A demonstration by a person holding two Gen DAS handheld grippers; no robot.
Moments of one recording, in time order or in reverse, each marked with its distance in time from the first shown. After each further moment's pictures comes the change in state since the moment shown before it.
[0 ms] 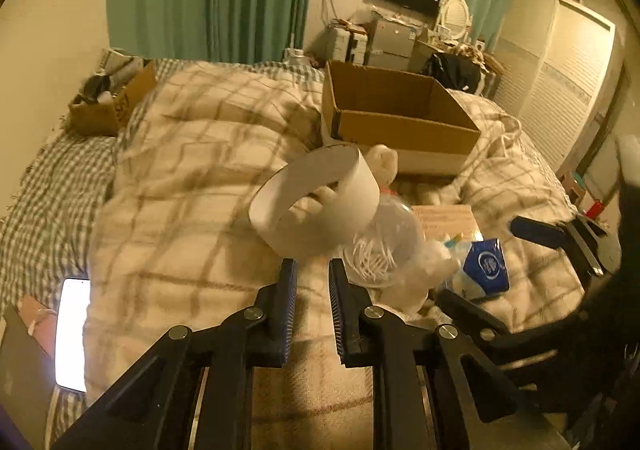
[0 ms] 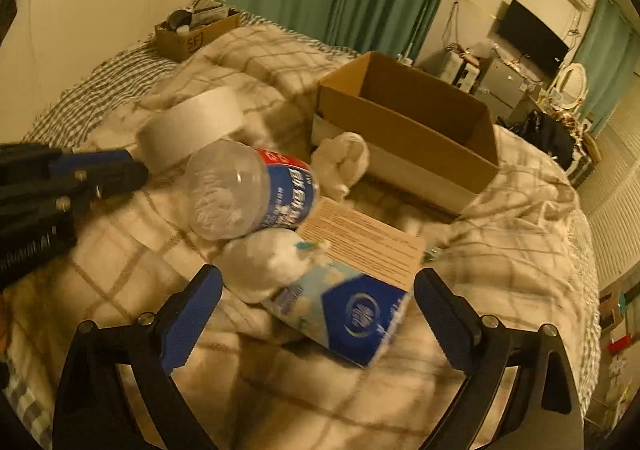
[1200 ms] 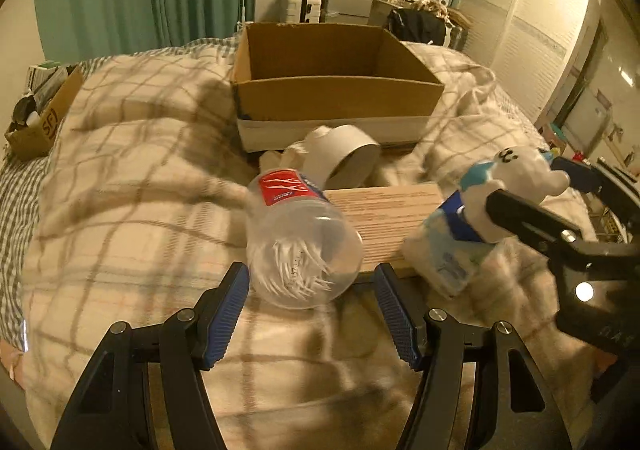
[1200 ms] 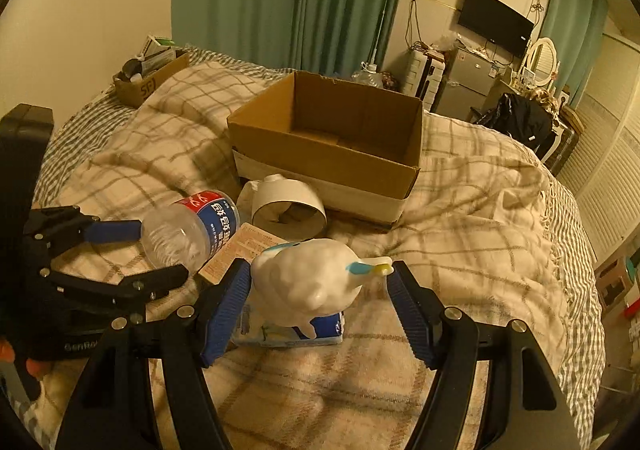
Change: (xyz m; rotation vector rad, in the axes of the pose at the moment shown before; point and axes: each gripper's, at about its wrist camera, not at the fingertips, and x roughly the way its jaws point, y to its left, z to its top) left arm 0.061 -0.066 0.021 0.115 0.121 -0.079; right arm -0.019 -0.090 0.000 0.142 -0.071 -0.038
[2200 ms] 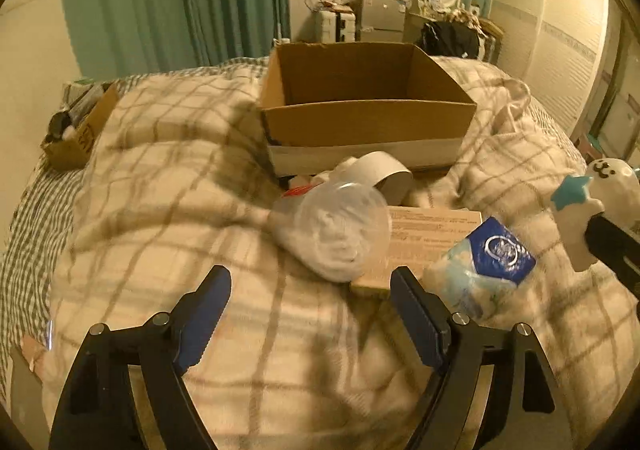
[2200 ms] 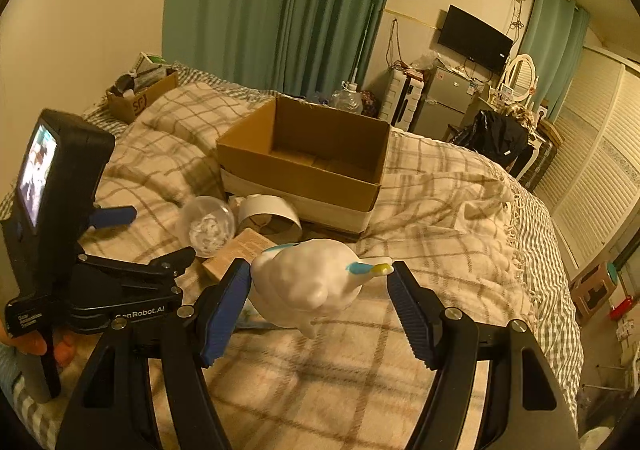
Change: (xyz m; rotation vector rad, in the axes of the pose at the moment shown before) left arm 0.008 -0.011 0.014 -0.006 -0.056 0.170; right arm -0.038 -0.006 -0.005 -0.008 -0.062 -0.083
